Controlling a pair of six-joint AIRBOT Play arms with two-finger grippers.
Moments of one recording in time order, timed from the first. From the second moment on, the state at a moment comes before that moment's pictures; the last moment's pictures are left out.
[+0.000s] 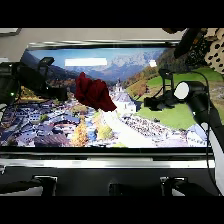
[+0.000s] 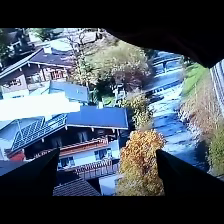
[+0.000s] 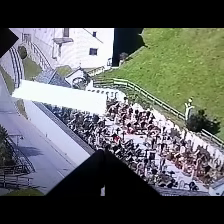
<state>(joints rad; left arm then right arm) 0.01 -1.46 1.56 -1.66 1.37 1.57 0.18 -1.26 1.22 -1.37 1.15 1.64</state>
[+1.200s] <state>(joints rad) -0.06 -1.82 1.65 -1.98 1.12 1.46 0.18 -1.24 1.22 -1.24 1.18 1.64</state>
